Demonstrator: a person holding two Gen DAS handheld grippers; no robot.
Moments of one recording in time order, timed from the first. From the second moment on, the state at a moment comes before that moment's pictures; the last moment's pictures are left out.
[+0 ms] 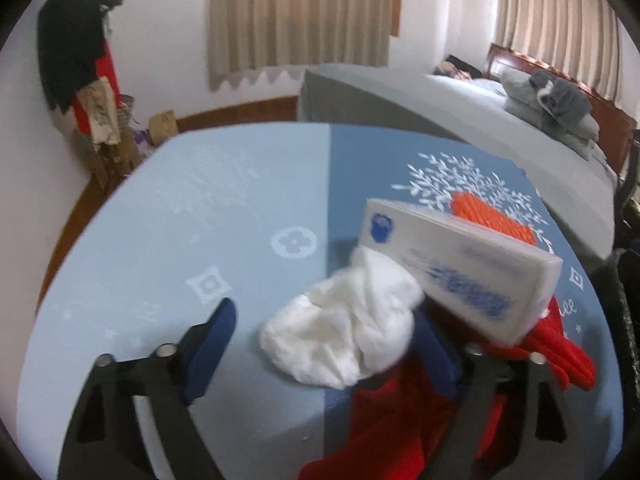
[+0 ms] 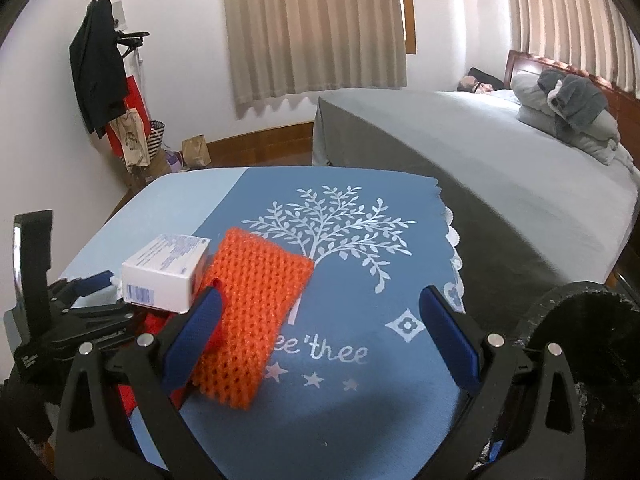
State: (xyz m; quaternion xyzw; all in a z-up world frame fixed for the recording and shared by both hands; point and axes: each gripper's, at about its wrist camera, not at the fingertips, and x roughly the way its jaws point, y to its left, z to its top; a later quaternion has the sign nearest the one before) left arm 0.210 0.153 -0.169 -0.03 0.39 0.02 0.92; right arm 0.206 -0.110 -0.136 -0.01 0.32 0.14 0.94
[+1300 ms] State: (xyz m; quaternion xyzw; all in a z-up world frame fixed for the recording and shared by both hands) left arm 0.159 0.227 -0.132 -0.07 0.32 0.09 0.94; right arm 0.215 0.020 -0.137 -0.06 0.32 0.23 0.92
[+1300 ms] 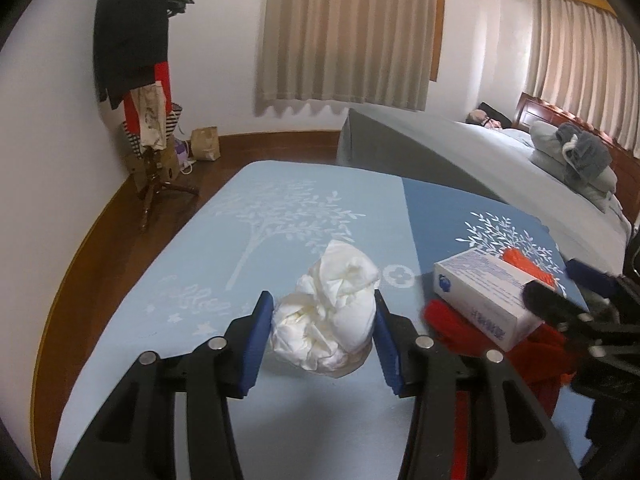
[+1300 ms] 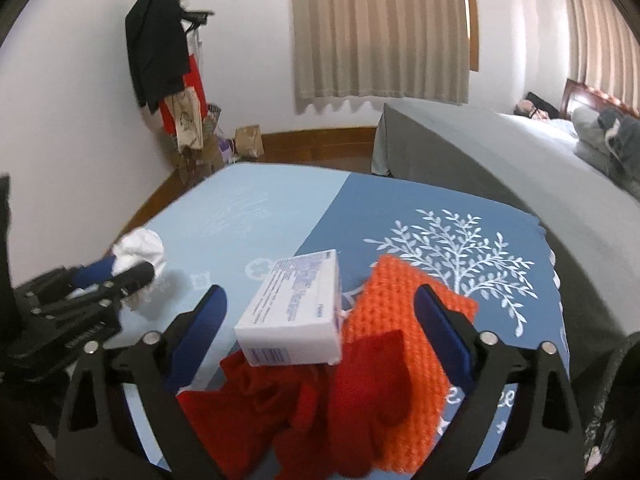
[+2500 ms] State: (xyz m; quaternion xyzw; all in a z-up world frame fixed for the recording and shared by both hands) left arm 0.151 0.190 -0.104 -0.06 0.29 0.05 0.95; right arm 0.204 -0.016 -0.111 -0.05 0.30 0.22 0.93
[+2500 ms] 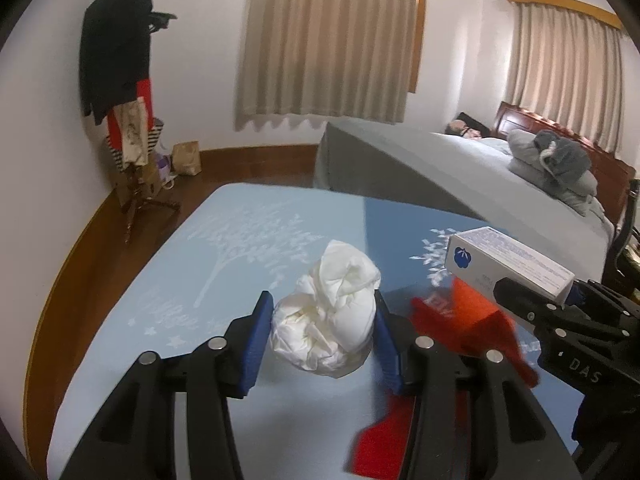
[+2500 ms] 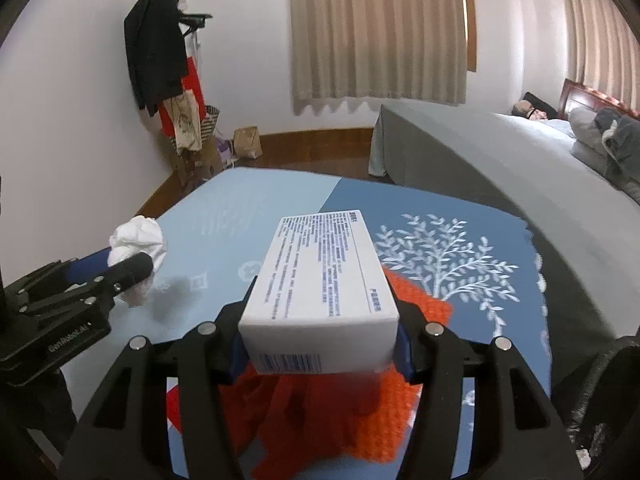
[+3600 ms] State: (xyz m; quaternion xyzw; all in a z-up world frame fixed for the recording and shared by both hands) left arm 0.135 0.029 -0.053 -0.03 0.25 -0.12 0.96; right arm 0.120 -0.199 -0.061 0.02 0.25 0.09 0.96
